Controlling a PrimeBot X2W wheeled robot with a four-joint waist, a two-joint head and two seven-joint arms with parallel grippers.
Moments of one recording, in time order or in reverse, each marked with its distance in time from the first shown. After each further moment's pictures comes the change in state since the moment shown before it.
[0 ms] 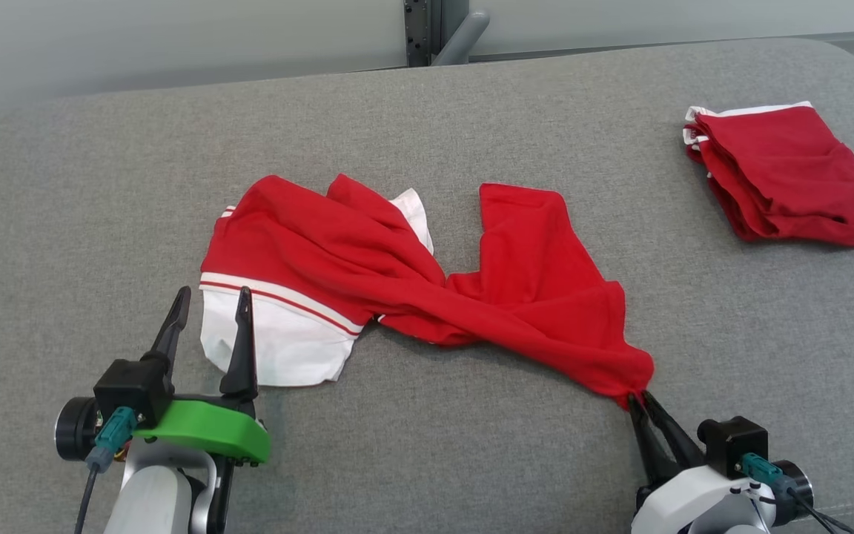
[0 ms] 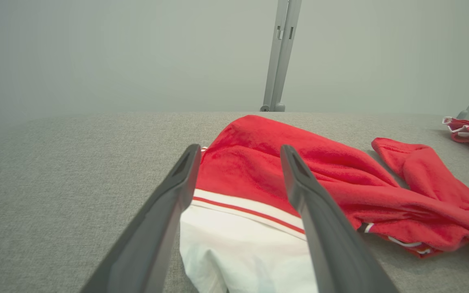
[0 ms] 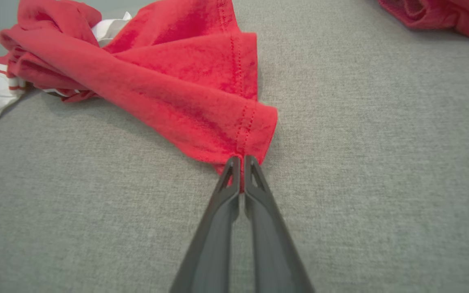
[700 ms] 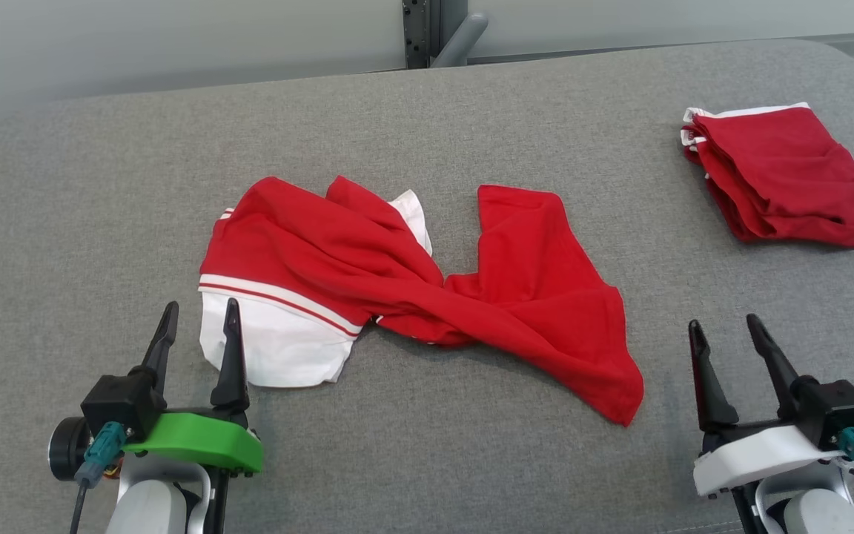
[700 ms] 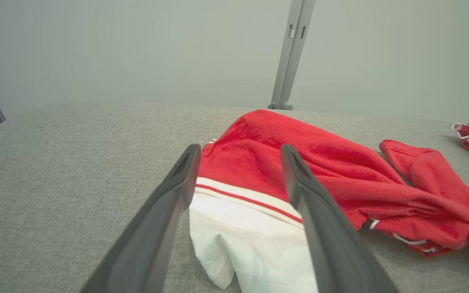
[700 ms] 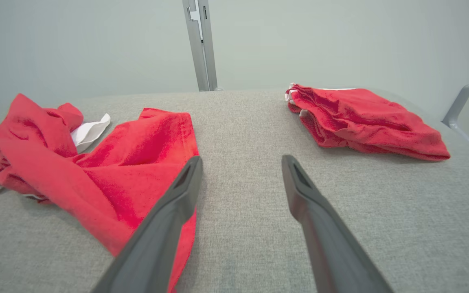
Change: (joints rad) left arm 0.034 -0.019 0.043 -0.015 -0.007 0.003 0.000; right arm 0.046 -0.014 -0.155 -0.264 -0.050 0.000 0.000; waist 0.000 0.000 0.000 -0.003
